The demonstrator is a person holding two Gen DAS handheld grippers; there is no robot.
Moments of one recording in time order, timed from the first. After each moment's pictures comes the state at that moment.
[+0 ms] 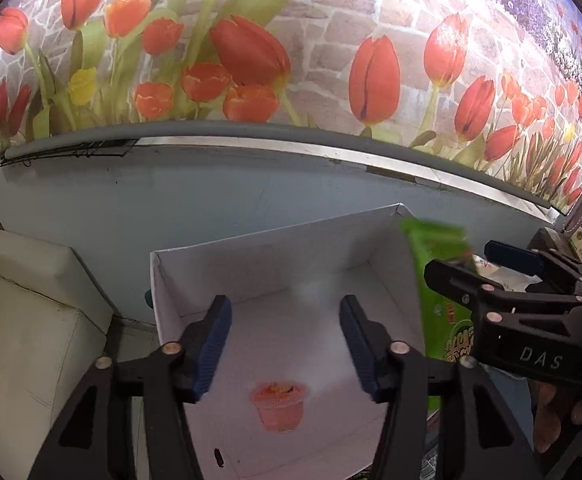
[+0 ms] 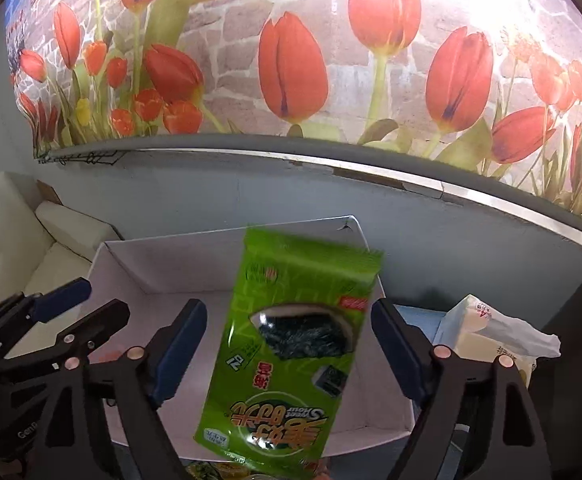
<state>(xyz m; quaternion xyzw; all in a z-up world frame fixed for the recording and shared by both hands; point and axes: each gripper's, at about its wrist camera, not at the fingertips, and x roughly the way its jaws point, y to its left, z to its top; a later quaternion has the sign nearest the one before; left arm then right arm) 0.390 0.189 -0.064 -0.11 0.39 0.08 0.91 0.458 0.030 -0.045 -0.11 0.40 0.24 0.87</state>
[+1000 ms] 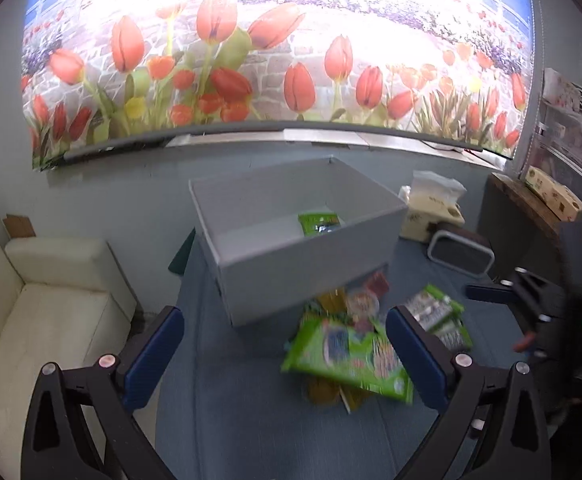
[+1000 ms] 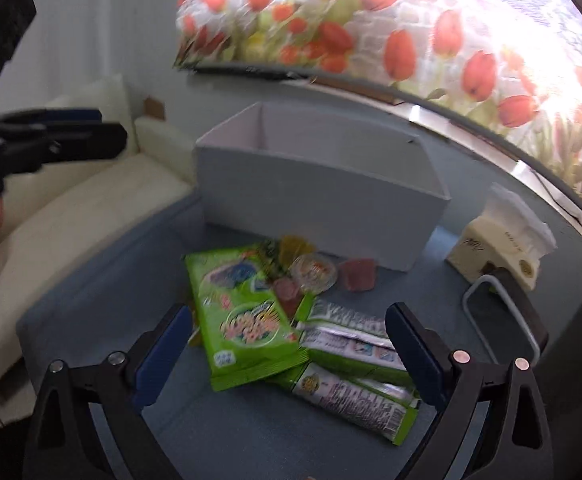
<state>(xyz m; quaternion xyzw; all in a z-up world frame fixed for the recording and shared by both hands) 0.152 0.092 -0.045 -0.06 0.34 0.06 0.94 0.229 -0.082 -0.118 -0.22 0.33 0.40 0.82</state>
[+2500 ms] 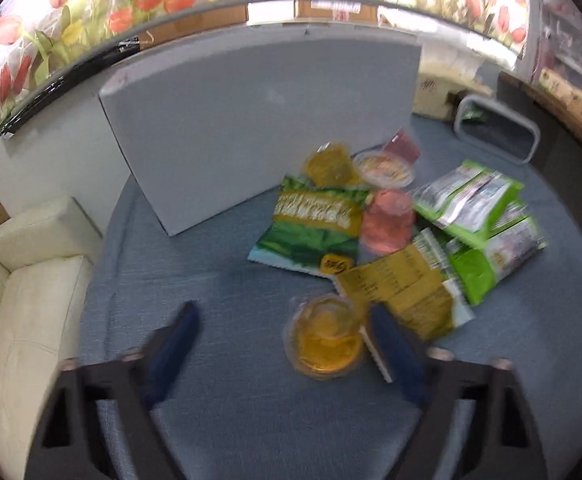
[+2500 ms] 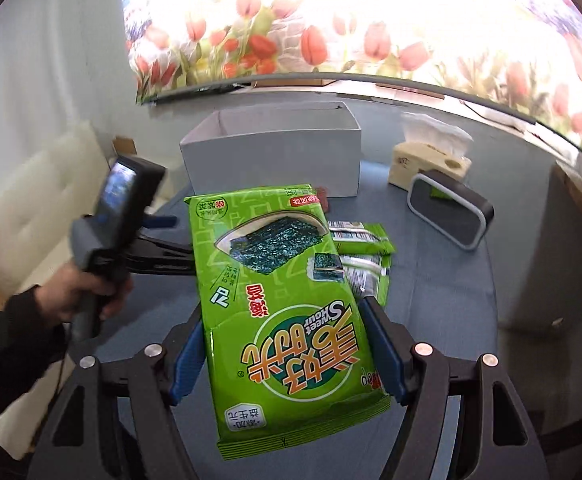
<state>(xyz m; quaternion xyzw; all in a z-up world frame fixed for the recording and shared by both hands) 0.210 0.067 -0.195 0.01 0.45 0.05 0.89 0.153 -0.206 -0.086 -0.09 0.37 0.33 0.86</state>
